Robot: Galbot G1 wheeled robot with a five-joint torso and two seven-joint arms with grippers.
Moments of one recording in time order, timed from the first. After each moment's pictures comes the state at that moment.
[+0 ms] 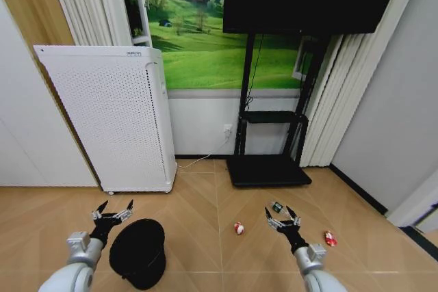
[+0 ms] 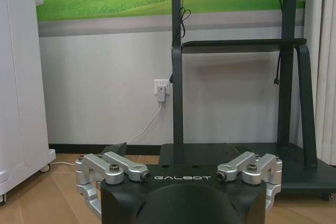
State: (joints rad) left arm 1.48 -1.35 -0.93 -2.01 -0.27 0.25 0.20; right arm -1.47 1.44 0.76 1.81 0.21 0.07 -0.27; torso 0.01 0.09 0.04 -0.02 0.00
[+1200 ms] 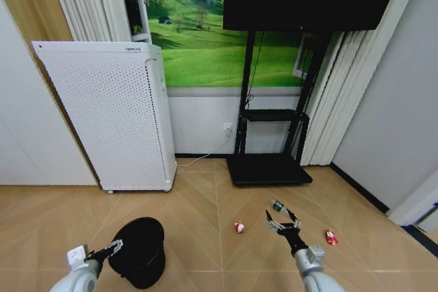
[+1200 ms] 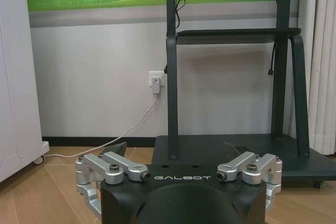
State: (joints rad) left arm 1.48 -1.41 -0.93 -1.94 -0.51 0.74 -0.24; right arm -1.46 1.44 0.76 1.77 0.21 0.08 -0.26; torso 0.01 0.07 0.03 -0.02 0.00
